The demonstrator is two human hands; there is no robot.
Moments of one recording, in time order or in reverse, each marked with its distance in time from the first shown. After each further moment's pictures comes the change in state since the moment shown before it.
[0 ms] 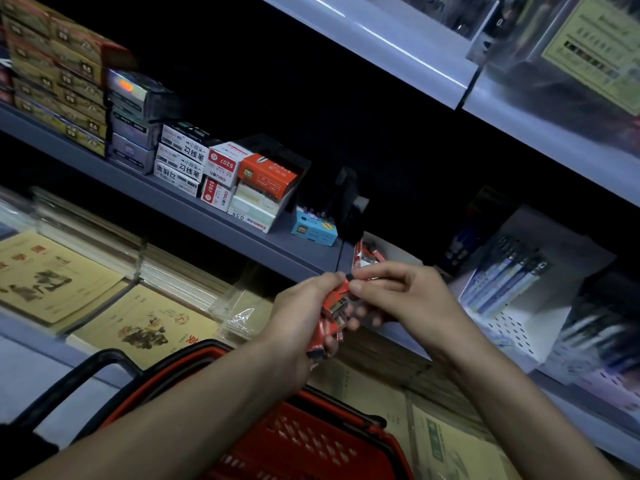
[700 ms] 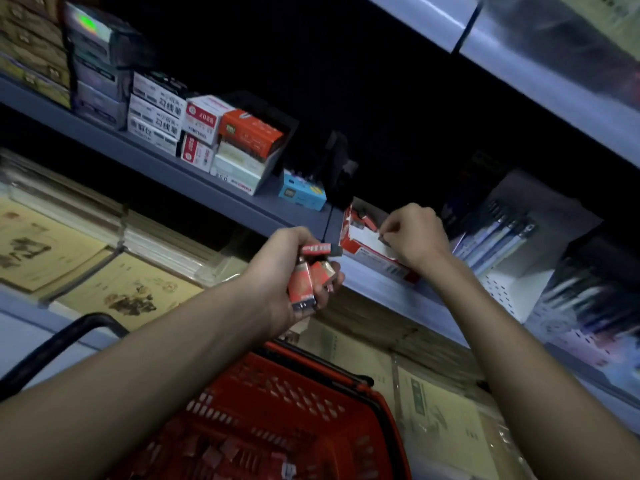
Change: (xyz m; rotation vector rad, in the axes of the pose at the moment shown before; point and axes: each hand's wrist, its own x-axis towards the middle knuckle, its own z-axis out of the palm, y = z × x) left_hand 0.002 0.014 -0.003 -0.144 -0.056 -0.185; right_hand 0.093 0.049 -0.047 -0.996 0.317 0.008
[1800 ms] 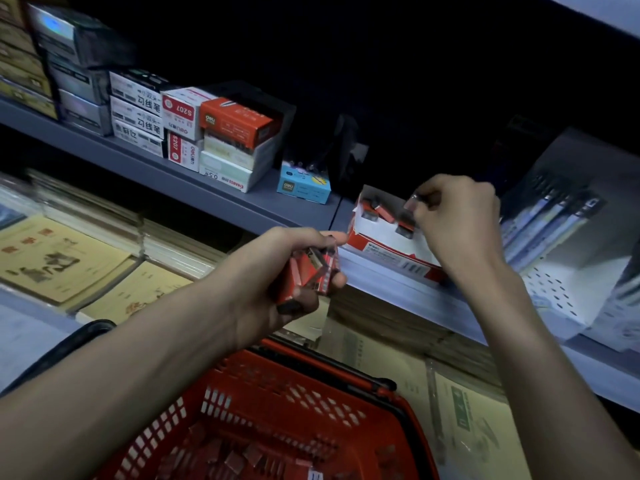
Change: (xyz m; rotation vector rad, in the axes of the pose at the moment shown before) left_hand 0.013 0.005 -0.002 0.239 -0.035 0.099; right_hand -0.010 0.016 -0.005 0.255 0.334 -0.081
